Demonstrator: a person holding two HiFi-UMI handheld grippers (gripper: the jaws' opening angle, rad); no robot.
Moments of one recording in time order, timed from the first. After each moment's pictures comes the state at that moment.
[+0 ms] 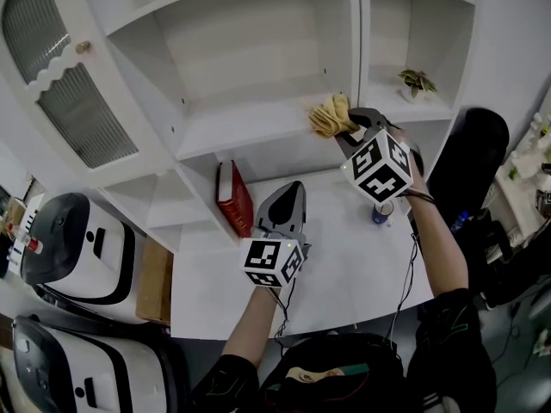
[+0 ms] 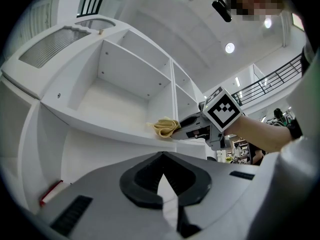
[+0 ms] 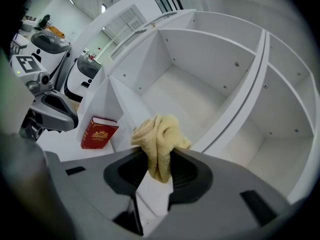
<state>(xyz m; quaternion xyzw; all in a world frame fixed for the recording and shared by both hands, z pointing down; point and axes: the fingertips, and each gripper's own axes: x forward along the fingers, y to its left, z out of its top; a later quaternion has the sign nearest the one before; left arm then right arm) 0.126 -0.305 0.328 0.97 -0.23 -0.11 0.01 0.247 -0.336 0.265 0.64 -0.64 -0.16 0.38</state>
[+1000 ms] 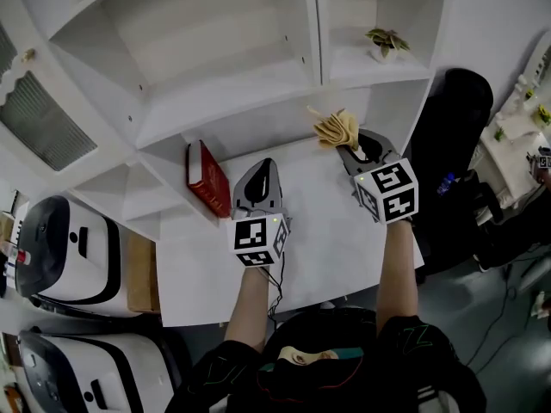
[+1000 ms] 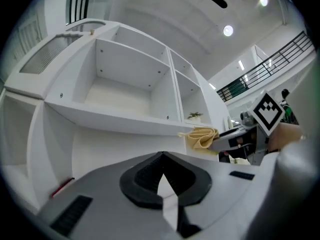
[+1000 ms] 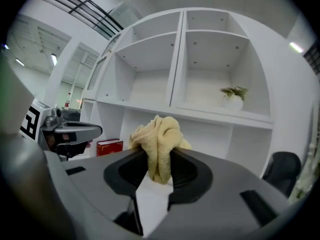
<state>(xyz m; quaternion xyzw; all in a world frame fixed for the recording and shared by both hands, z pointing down) 0.140 -0.313 0.365 0.95 -0.29 -0.05 -0.02 0.284 -0.255 0.356 0.73 -0.67 -0.01 0.12</state>
